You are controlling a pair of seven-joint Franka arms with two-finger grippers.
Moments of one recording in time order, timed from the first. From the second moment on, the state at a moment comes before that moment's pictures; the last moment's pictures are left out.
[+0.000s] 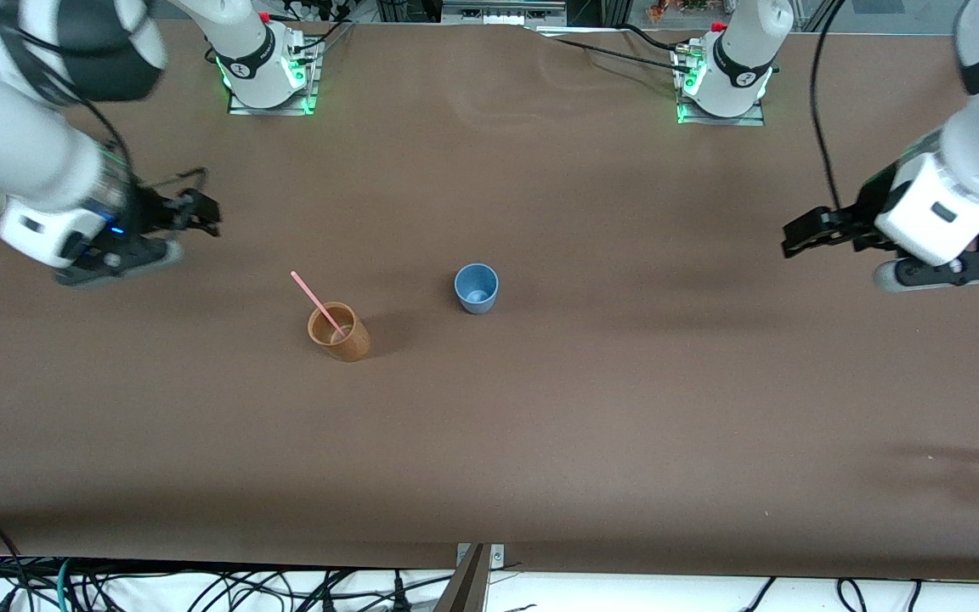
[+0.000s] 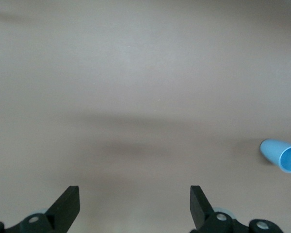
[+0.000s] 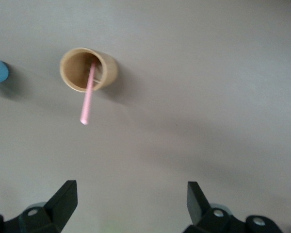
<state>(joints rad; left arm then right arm) -0.13 0.18 0.02 -1.39 -0.09 1.48 -0.22 0.29 0.17 -0.05 -1.66 0.01 1.70 -0.11</state>
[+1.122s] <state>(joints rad) 0.01 0.09 0.00 -1.49 -0.05 1.43 -0.01 0.42 0.47 -0.04 -1.65 0.01 1.91 -0.11</state>
